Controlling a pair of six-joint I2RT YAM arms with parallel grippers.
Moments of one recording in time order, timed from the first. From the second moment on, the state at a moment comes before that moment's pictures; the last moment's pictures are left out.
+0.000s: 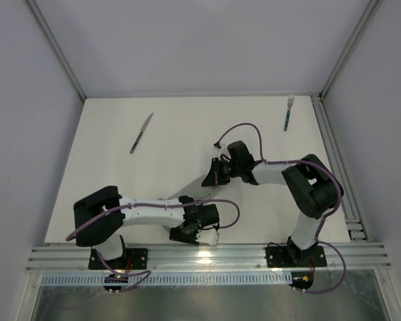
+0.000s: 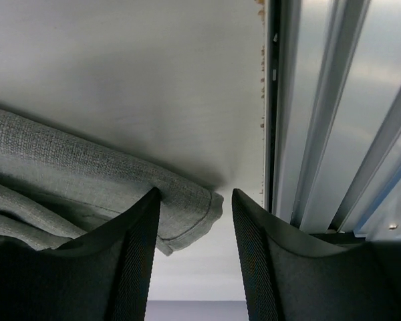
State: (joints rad) left arm -1.28 1.64 0.94 -0.91 -0.07 0.47; right arm 0.56 1.79 0.83 0.22 -0.61 0.56
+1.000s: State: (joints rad) left arm -0.93 1.43 1.17 -1.01 0.01 0.82; right arm 0.64 1.87 0.80 0.47 -0.50 0.77
